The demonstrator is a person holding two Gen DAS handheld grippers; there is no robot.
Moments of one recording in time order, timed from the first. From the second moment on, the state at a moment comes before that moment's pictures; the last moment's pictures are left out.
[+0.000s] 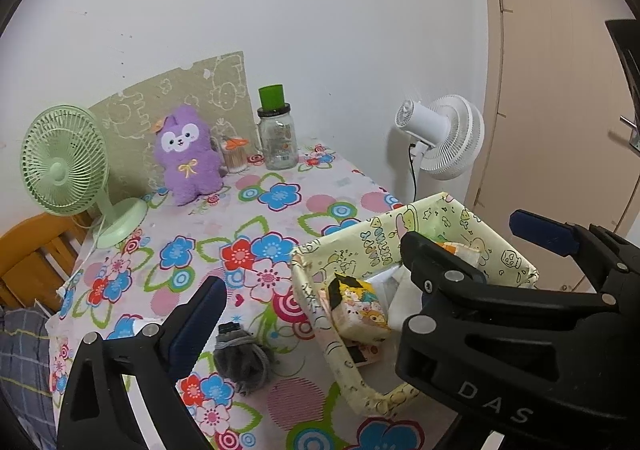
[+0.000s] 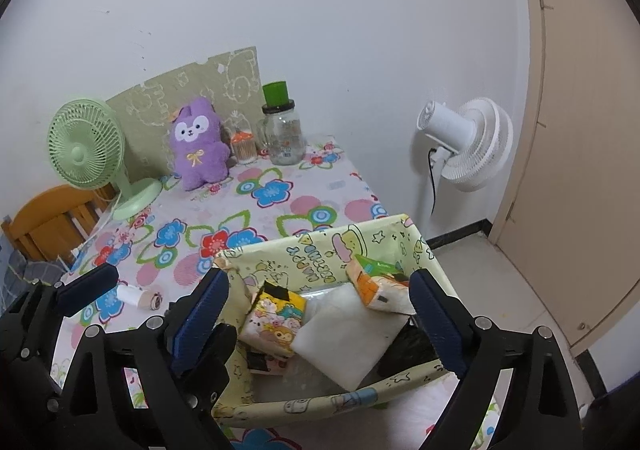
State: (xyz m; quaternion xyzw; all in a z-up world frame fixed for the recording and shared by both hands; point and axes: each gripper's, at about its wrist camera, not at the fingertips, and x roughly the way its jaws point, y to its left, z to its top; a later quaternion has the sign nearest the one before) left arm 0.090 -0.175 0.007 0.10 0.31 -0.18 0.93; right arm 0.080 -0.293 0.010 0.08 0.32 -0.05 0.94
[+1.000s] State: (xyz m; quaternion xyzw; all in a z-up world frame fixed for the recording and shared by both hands) left arm 0.059 -0.102 0.026 0.09 0.29 -0.15 0.94; right arm 0.050 -0.218 0.036 0.04 0.28 -0.01 0.96
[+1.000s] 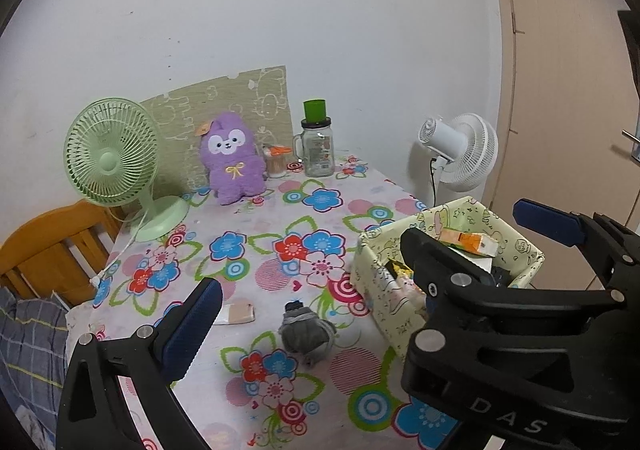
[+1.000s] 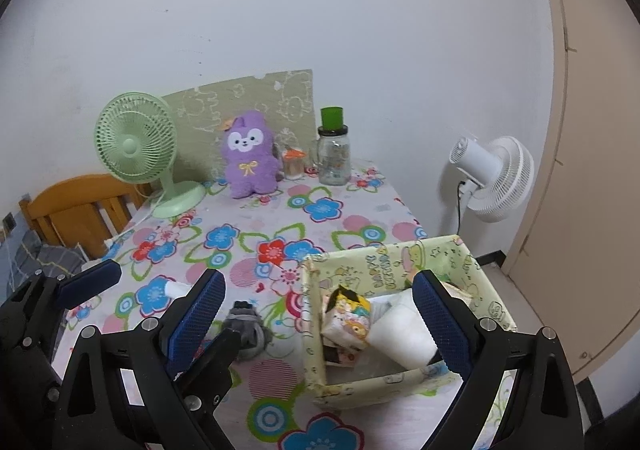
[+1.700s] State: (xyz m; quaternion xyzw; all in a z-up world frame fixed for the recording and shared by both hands) left arm 0.068 -0.052 0.004 0.07 0.30 -0.13 0.94; right arm 0.062 -0.168 0.015 0.02 0.29 0.03 0.96
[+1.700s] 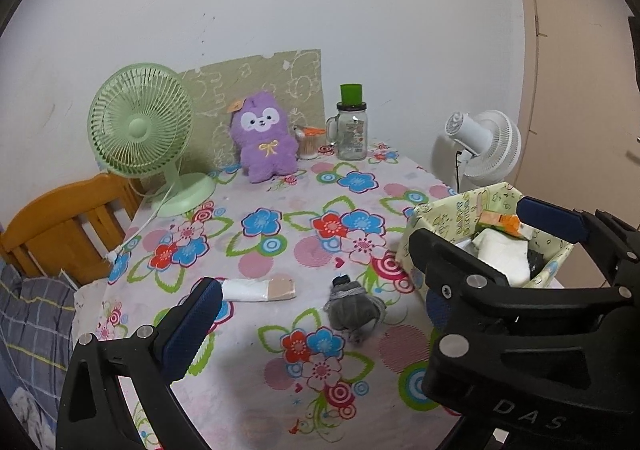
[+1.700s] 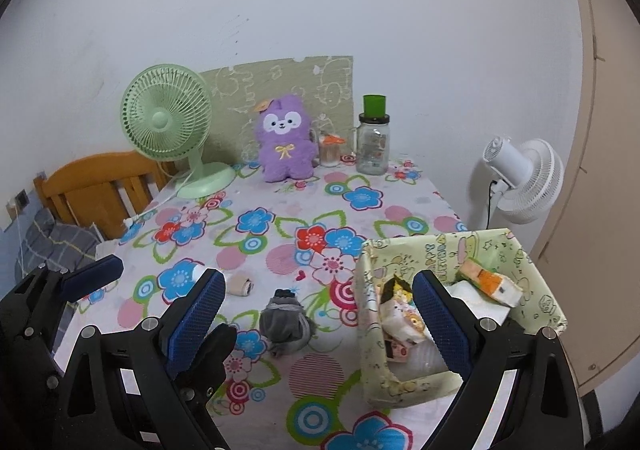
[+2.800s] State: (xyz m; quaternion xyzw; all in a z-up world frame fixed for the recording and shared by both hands) left arm 0.113 0.003 -0.070 0.05 0.38 -0.08 0.92; right arm 0.111 -0.108 -0.051 -0.02 0.36 0.07 0.93
